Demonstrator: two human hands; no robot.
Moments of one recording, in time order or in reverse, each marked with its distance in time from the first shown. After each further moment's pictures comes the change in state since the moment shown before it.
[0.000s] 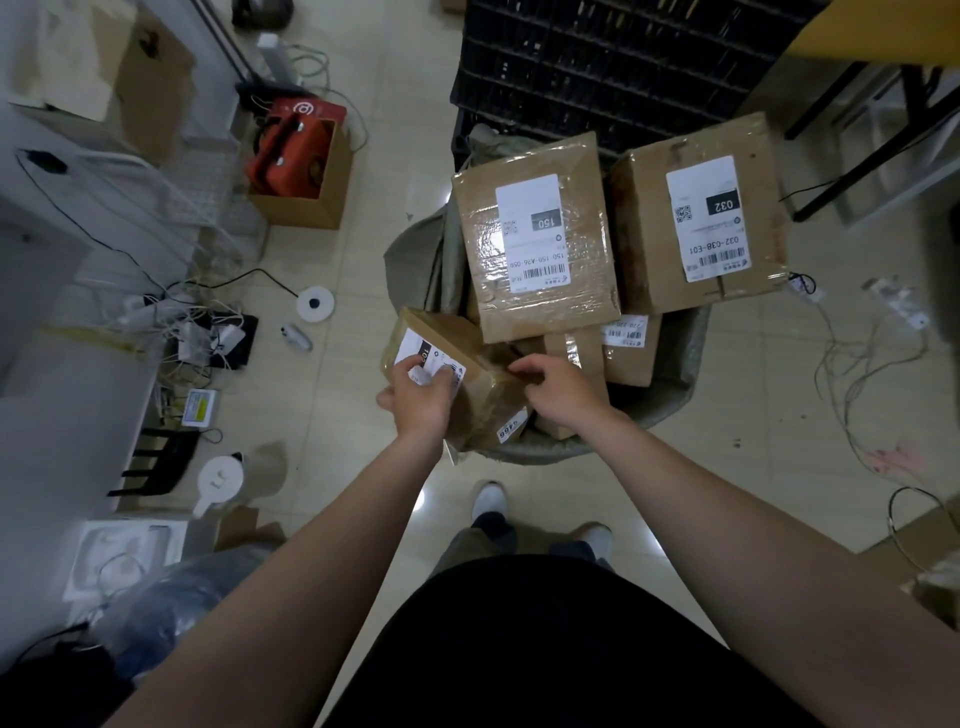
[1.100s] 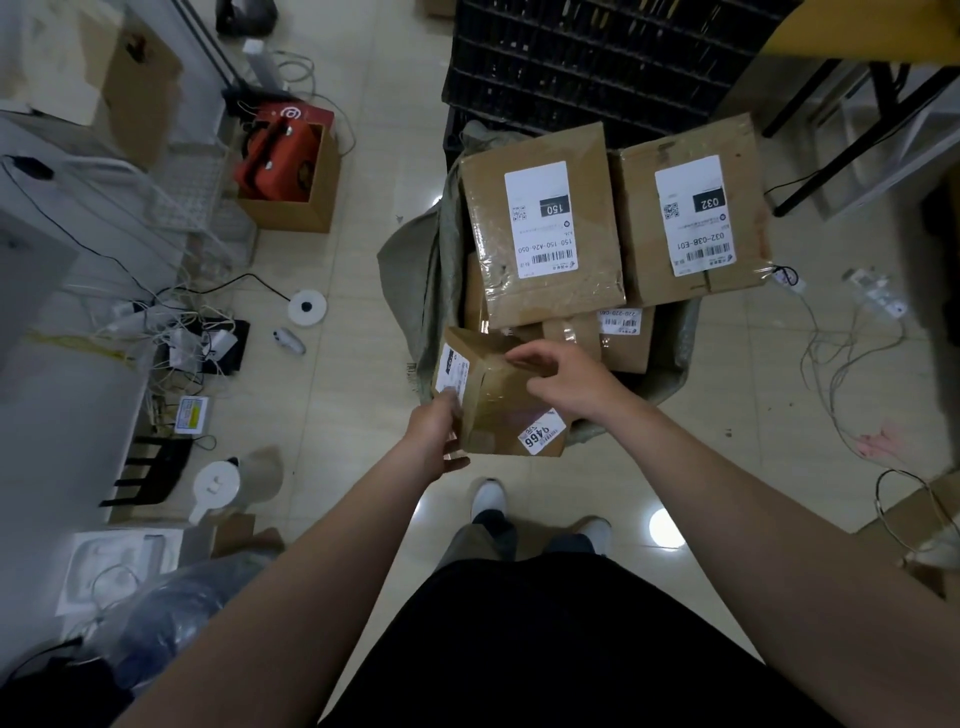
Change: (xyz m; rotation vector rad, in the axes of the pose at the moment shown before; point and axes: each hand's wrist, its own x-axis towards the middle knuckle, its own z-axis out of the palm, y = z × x) left_hand -0.013 -0.025 -0.020 -0.036 -0.344 -0.360; right_hand -0.037 -0.012 -0.018 0.145 -0.068 -0.138
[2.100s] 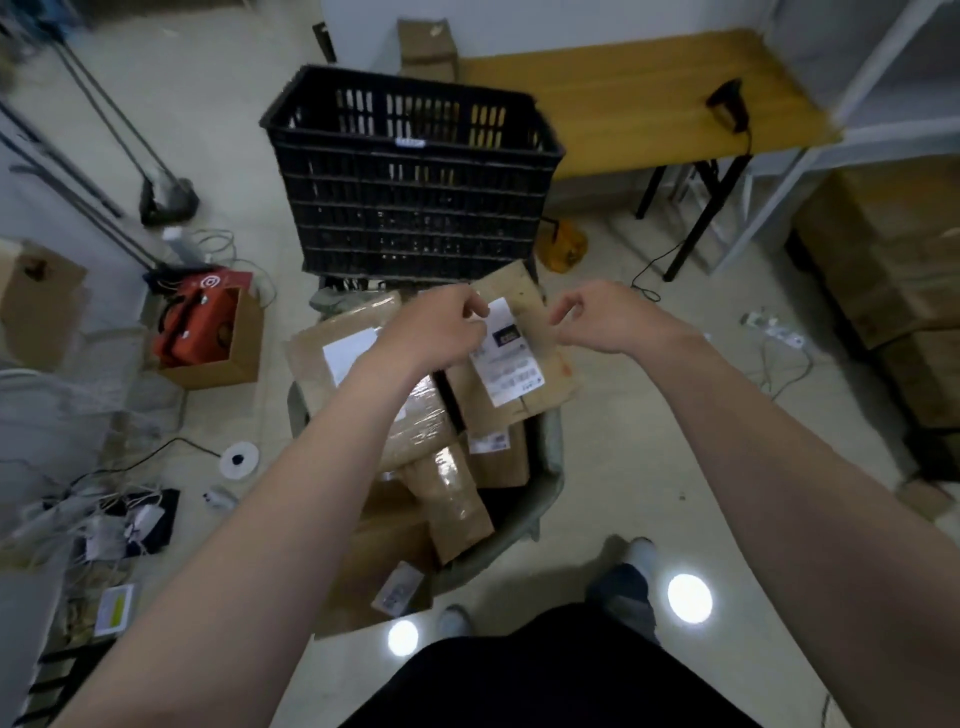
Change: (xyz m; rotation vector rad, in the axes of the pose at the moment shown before) left_hand -0.130 0.213 0.246 1.225 -0.062 1.133; right_hand -0.014 -0.025 -0.309 -0.400 0.364 0.092
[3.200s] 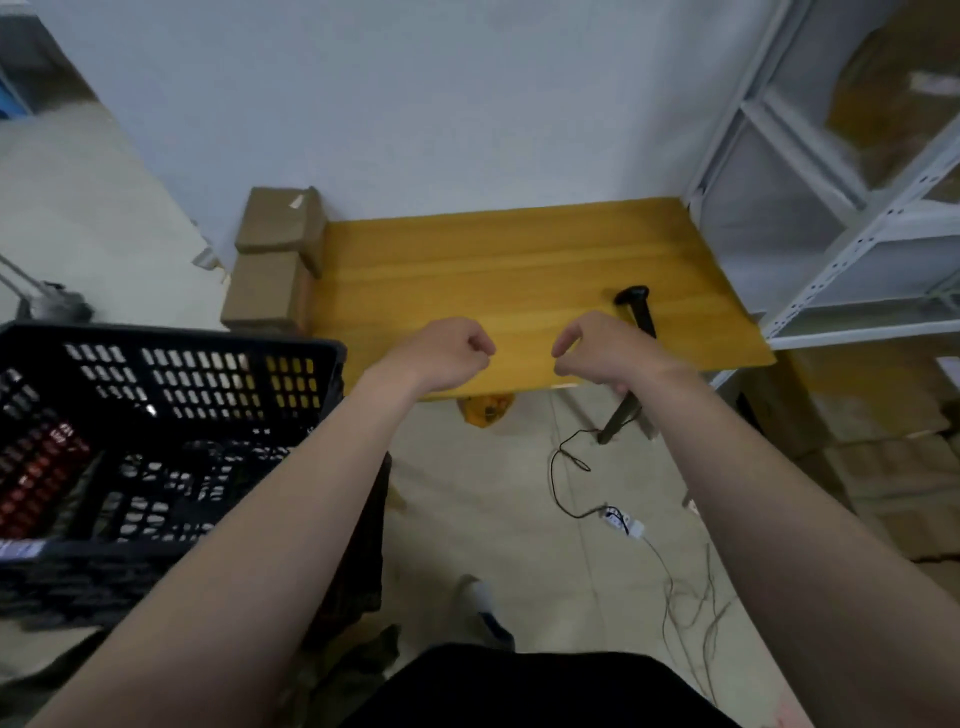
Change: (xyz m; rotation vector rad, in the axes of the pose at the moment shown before) left_hand 0.629 0.297 0.010 -0.038 -0.146 0.015; right_hand 0.467 0.236 -0.424 -0.063 -0.049 0.048
